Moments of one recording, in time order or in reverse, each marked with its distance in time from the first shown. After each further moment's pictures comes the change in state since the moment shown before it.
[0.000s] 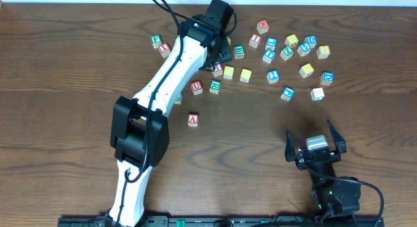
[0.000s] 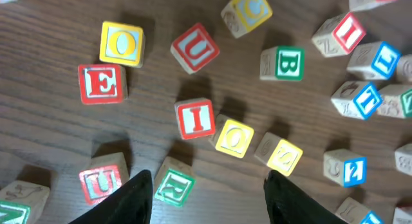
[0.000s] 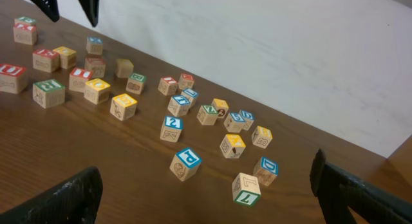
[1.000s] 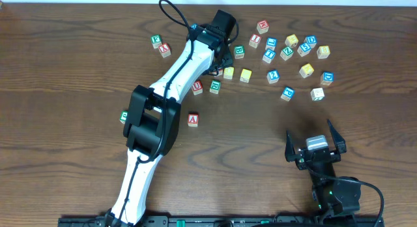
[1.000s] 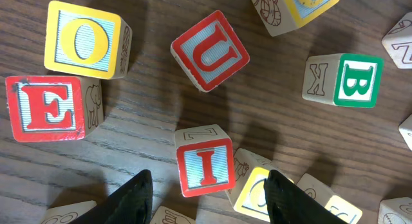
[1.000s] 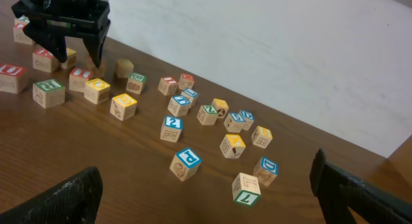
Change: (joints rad) left arm -0.002 0.153 0.002 0.090 -0.018 -0.029; right arm 0.000 0.000 0.000 0.000 0.000 0.000
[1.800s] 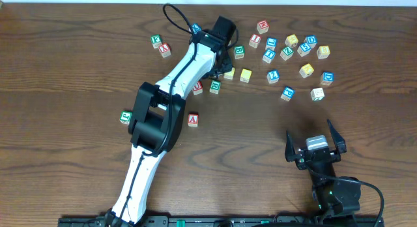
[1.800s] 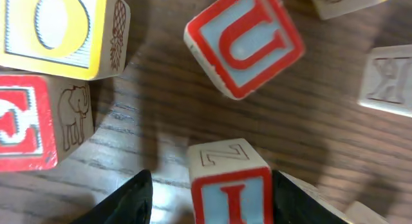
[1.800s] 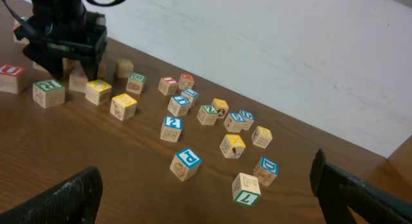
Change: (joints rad) left arm 0.000 0.069 0.000 0.011 -0.014 0.003; right arm 0.000 0.000 0.000 0.000 0.000 0.000
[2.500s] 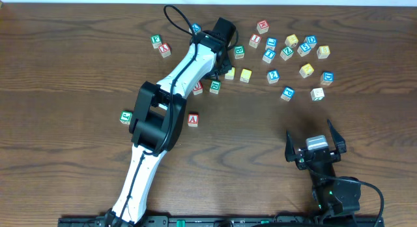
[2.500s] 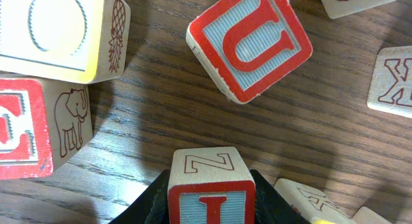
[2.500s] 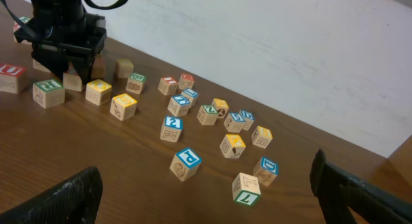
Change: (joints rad) left arm 0.000 0.010 0.000 0.004 -0.006 0.003; right arm 0.000 0.000 0.000 0.000 0.000 0.000
